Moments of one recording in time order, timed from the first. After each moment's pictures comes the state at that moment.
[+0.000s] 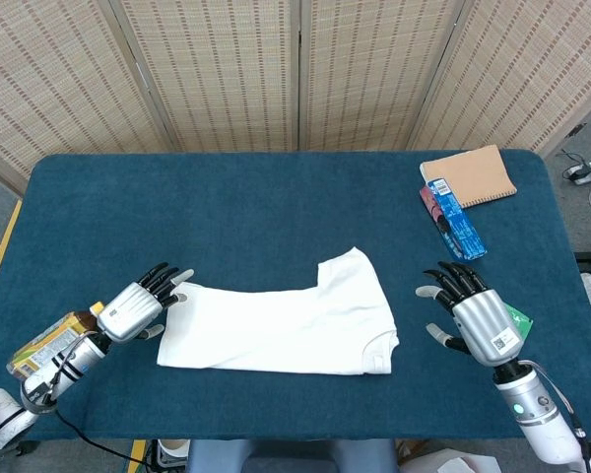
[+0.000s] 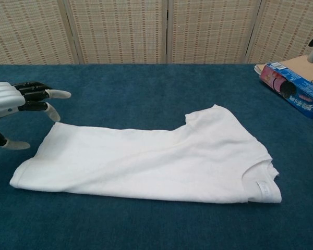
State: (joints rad) left arm -0.58 -1.48 0.04 -0.90 1.89 1.25 -0.20; right arm 0.31 -1.19 0.02 -1.66 -1.68 1.46 -0.09
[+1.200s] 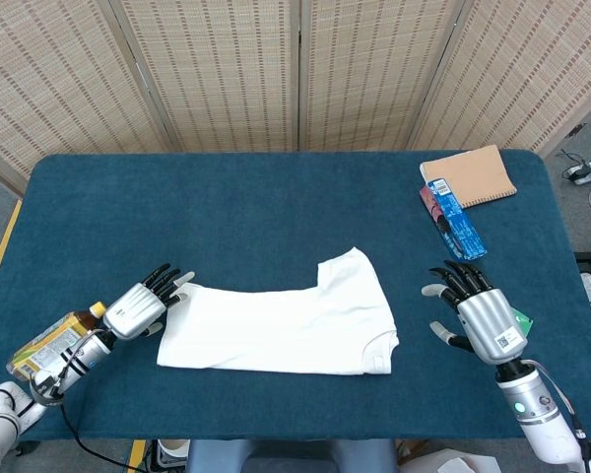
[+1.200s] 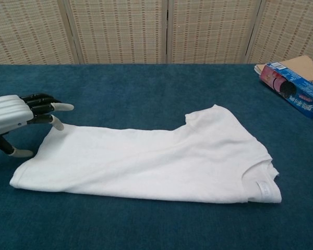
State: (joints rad) left arm -0.59 -1.71 0.16 -0.46 1.84 1.34 -0.32; right arm 0.29 -1.20 0.05 -1.66 -1.66 1.45 -0.09
